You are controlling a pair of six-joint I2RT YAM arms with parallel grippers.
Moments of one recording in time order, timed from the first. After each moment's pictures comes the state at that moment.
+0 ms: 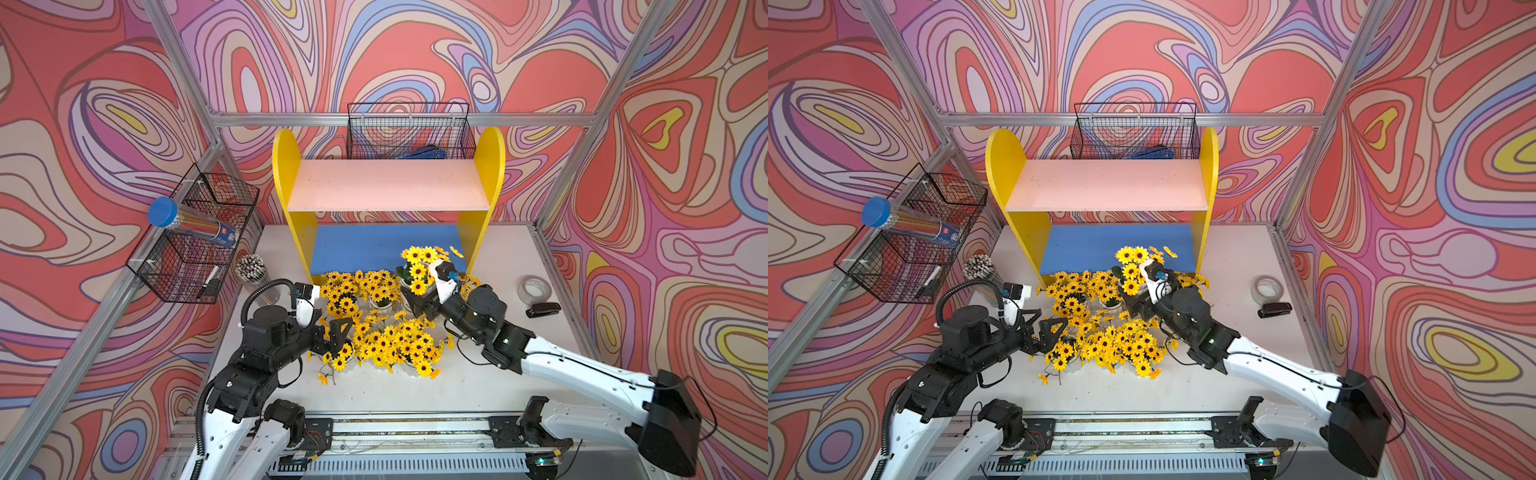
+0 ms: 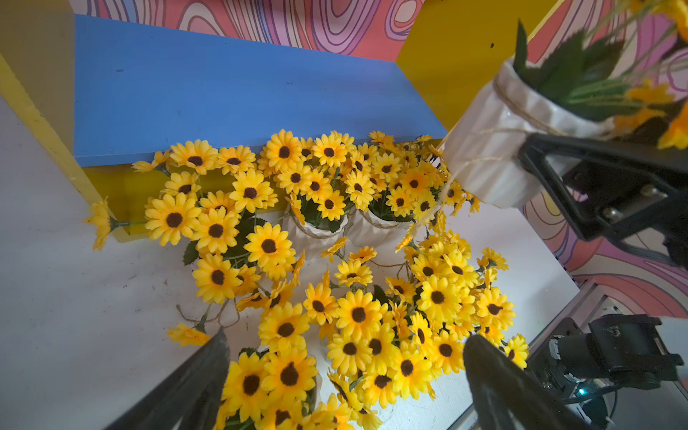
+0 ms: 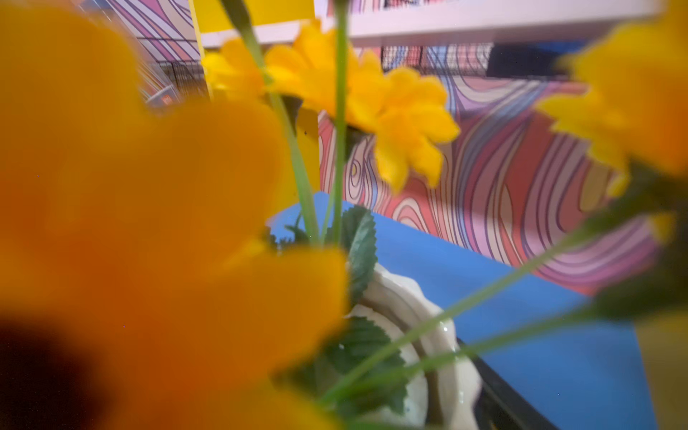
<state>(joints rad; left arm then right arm) -0.29 0.54 0.79 -0.72 0.32 -0.26 0.87 1.04 0.68 0.28 0.21 0.02</state>
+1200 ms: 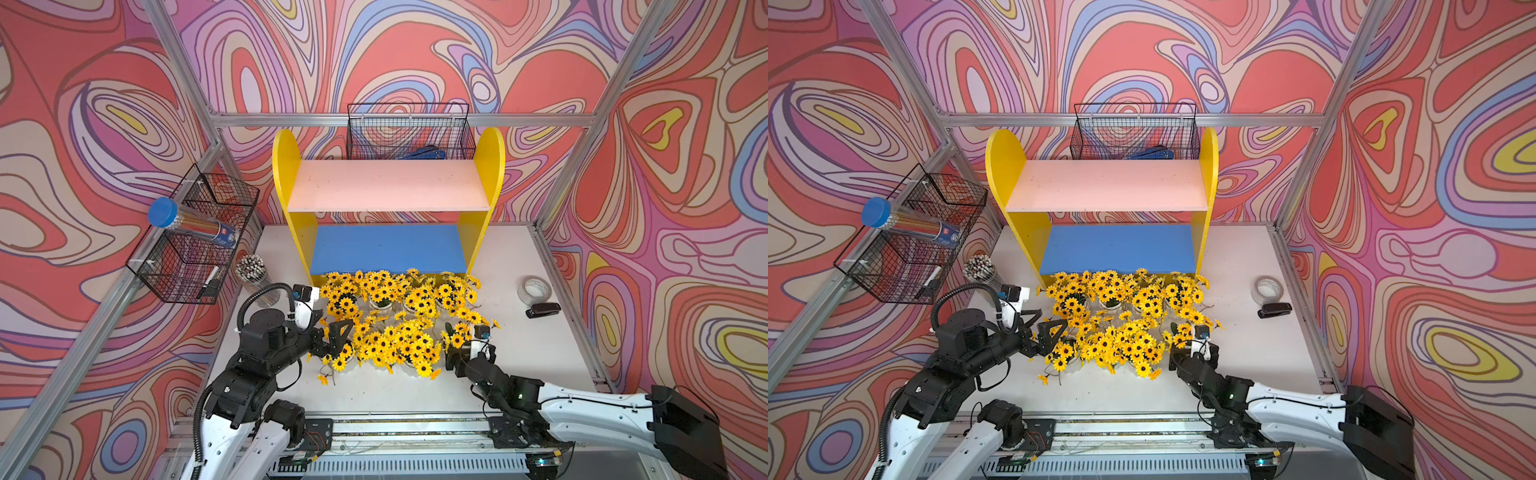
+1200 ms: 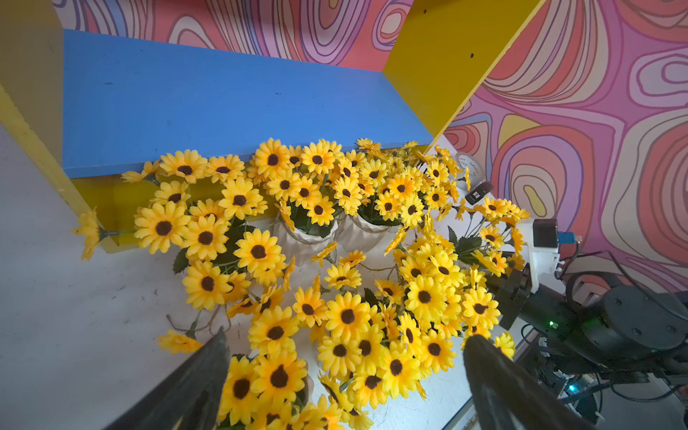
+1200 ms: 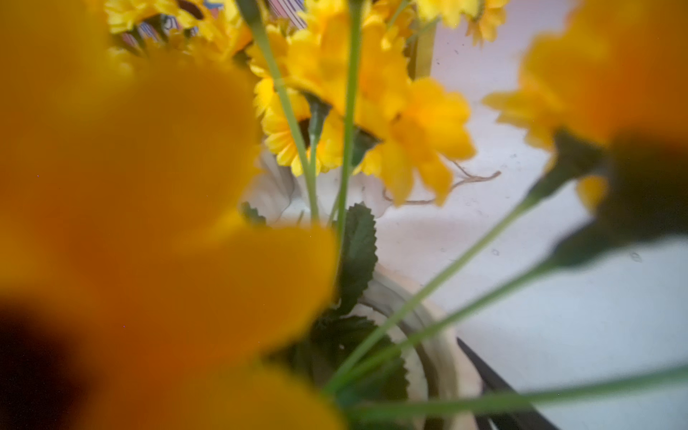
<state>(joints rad) -0.30 0.52 0.78 -0.70 0.34 -0.27 1.14 0.95 0.14 0.19 0.78 0.66</state>
